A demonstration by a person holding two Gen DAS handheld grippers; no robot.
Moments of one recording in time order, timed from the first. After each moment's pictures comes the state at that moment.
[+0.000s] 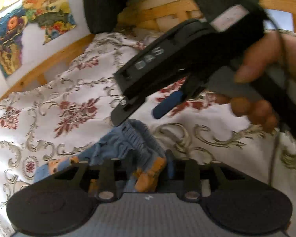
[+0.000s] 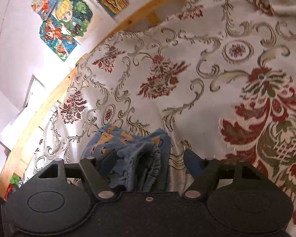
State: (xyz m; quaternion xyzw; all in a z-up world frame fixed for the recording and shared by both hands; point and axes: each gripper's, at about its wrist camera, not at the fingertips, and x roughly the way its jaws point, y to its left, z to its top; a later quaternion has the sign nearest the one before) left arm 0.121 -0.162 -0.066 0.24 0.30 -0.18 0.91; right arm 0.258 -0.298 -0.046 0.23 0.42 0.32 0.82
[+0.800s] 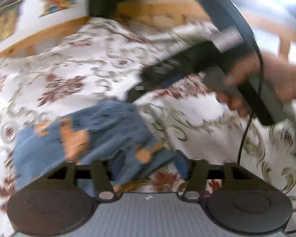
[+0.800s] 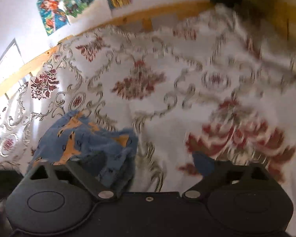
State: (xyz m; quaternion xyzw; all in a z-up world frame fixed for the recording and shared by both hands) left arm 0.090 -0.103 -0.051 0.11 0.34 -0.22 0.91; right arm 0.228 -0.288 -0.026 0.05 0.36 0.24 0.90
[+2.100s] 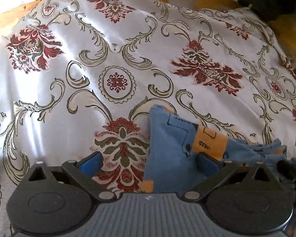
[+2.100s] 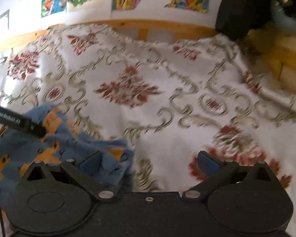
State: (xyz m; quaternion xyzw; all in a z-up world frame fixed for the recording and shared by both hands) left arm 0.217 0.031 -0.083 -0.06 0.43 0.07 0.90; right arm 0.232 -0.227 -0.050 -0.07 0.29 0.15 0.94
